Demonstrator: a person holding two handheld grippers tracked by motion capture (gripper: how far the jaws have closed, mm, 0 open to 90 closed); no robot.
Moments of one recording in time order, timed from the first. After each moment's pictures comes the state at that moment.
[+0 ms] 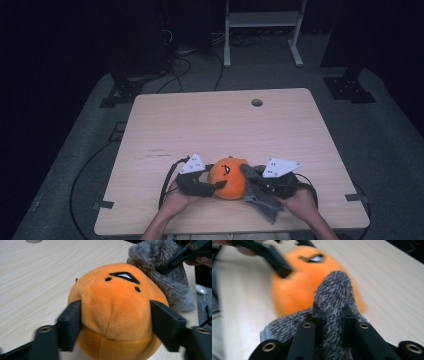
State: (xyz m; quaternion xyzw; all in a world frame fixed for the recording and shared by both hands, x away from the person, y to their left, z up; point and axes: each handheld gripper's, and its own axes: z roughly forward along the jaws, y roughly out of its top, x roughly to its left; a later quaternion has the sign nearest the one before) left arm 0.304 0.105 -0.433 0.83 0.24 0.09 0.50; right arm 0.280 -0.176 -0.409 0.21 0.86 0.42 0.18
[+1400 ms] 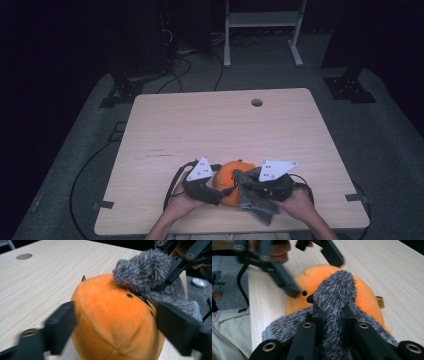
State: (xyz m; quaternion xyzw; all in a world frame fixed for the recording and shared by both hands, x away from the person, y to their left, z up) left arm 0.288 0.090 -0.426 0.84 0.18 0.12 0.50; right arm 0.274 -0.162 -0.403 0.15 0.87 0.44 0.13
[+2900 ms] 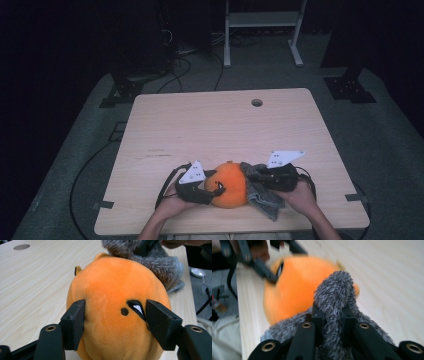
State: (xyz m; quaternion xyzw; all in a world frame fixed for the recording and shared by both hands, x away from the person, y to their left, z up) left arm 0.293 0.112 -0.440 0.85 0.17 0.10 0.49; right arm 0.302 -0.184 -0.415 0.23 0.86 0.45 0.09
